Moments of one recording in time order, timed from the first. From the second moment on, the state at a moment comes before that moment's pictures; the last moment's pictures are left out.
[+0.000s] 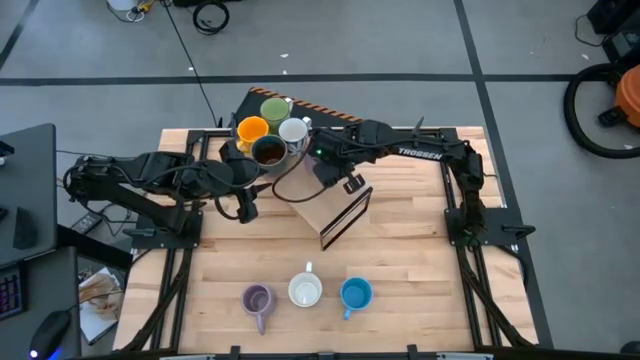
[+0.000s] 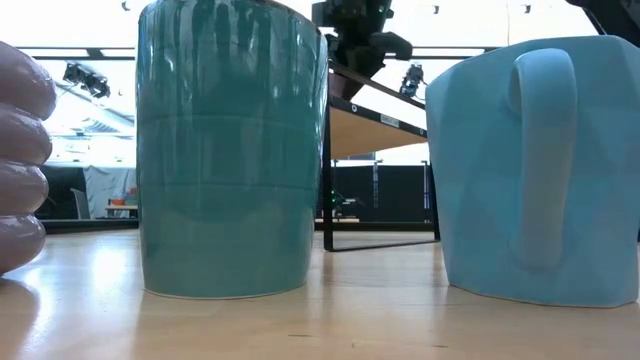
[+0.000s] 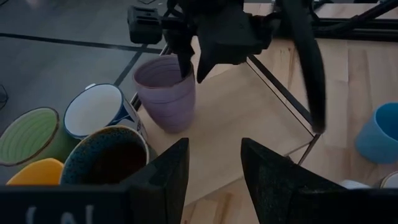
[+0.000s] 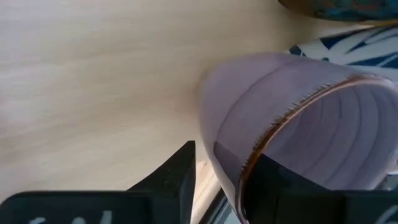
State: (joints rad) left arm -0.17 1.17 1.44 -0.93 -0.54 -0.19; right arm -0.17 1.96 2.06 -1.25 0.25 -0.84
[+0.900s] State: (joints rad) left arm -0.17 1.17 1.44 -0.93 -0.54 -0.19; right arm -0.15 1.91 2.06 -1.22 0.33 -0.72
